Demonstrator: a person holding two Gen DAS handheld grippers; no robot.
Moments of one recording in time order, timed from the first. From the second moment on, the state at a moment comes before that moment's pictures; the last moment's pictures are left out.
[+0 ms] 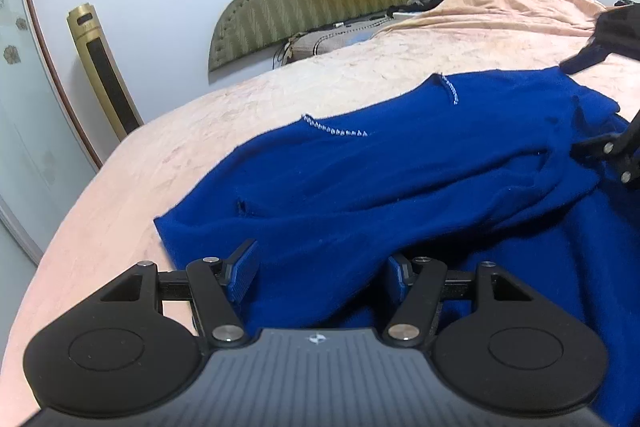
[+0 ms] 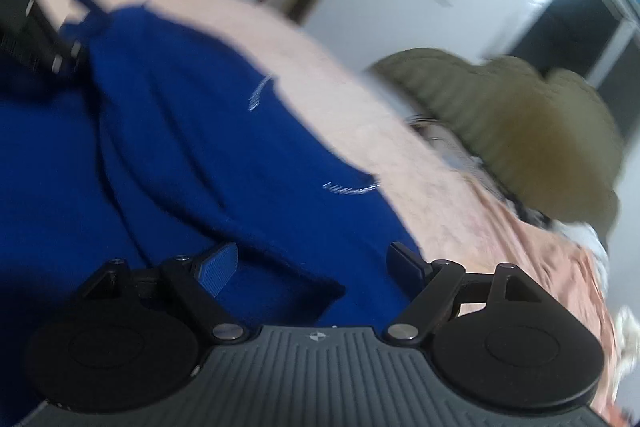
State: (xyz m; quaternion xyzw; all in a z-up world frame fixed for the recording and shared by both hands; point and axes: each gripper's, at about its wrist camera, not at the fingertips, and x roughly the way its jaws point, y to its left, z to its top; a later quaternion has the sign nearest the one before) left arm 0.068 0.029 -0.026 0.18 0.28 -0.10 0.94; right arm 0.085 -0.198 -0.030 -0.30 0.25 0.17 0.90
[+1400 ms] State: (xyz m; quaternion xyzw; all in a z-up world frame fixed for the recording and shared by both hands) left arm 0.028 0.038 -0.040 0.25 0.27 -0.12 0.92; right arm -0.026 -0.300 -0.063 0.49 0.37 0.07 0.79
